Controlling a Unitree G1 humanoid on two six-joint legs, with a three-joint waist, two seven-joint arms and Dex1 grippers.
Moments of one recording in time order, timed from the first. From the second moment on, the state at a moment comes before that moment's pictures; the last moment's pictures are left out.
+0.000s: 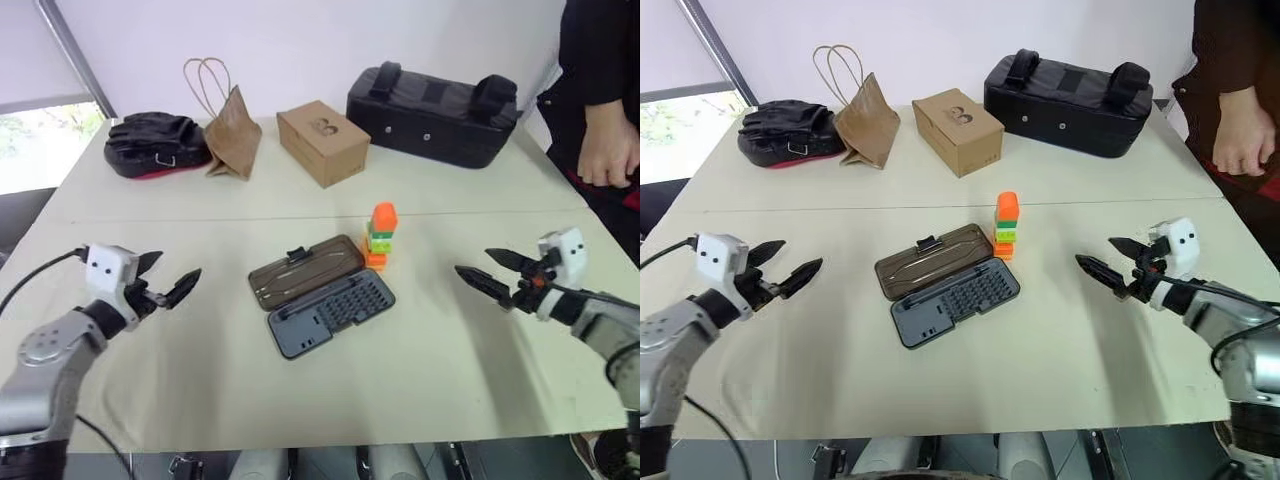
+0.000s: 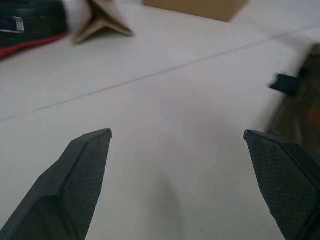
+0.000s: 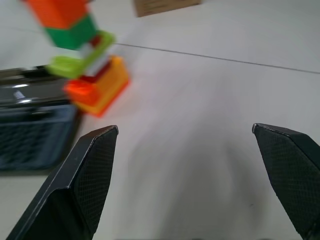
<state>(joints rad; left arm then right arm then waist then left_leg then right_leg) 0.03 0.69 0.37 -0.20 -0.51 0.41 -0.69 -0.08 -0.82 -0.37 -0.15 0.67 0.66 0.82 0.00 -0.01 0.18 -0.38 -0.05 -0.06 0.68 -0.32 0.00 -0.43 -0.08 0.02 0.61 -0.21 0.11</state>
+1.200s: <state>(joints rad) -0.09 0.64 0.29 -0.19 -0.52 0.44 -0.75 -0.20 -0.61 -0.27 -0.42 0.77 0.86 0.48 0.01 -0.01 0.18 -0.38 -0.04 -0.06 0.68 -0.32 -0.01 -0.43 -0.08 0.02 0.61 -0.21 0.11</state>
